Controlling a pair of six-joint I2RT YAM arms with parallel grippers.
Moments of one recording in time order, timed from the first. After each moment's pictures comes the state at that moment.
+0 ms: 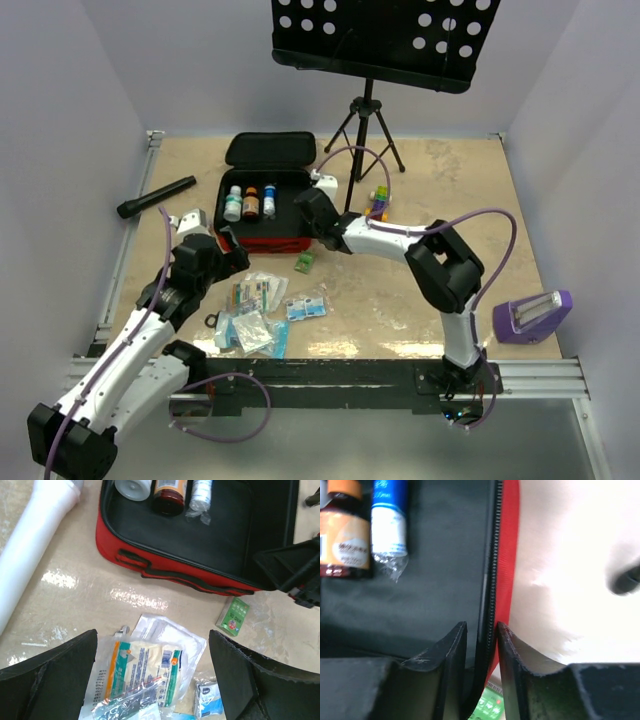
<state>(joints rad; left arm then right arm) -0.40 0.74 0.59 -0.47 -0.30 -0.65 0.82 2.03 1.40 -0.09 0.40 0.69</state>
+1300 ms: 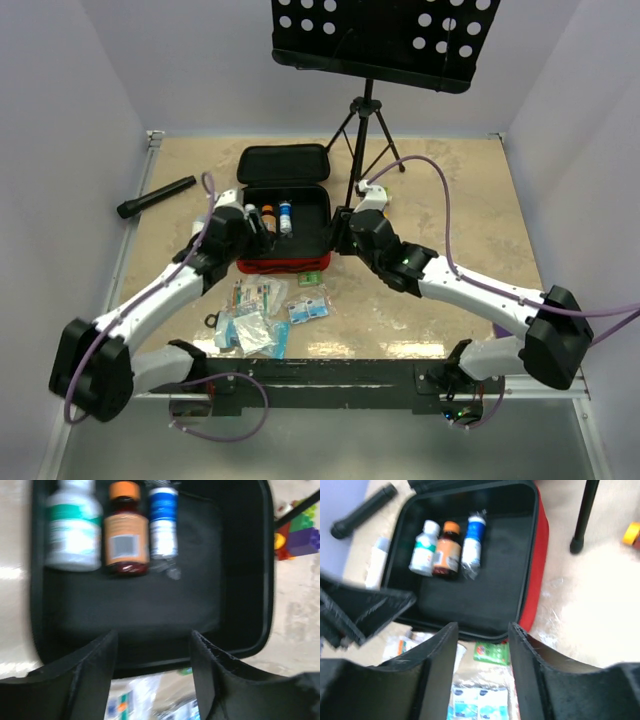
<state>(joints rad) -0.42 1.10 0.66 -0.19 -0.12 -0.64 0.88 1.32 0.94 -0.06 0.39 0.68</state>
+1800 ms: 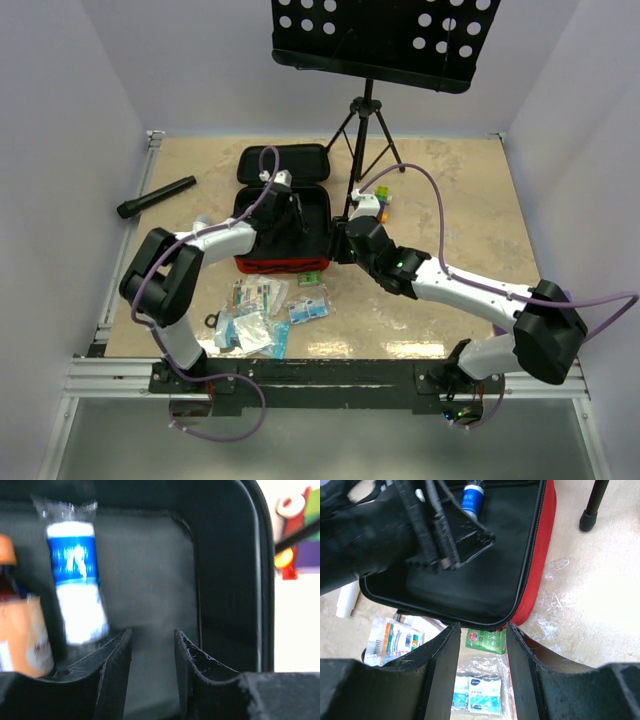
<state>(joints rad) -0.52 1.73 1.00 0.01 -0.05 -0.62 0.88 1.36 0.87 -0.04 0.32 0.67</state>
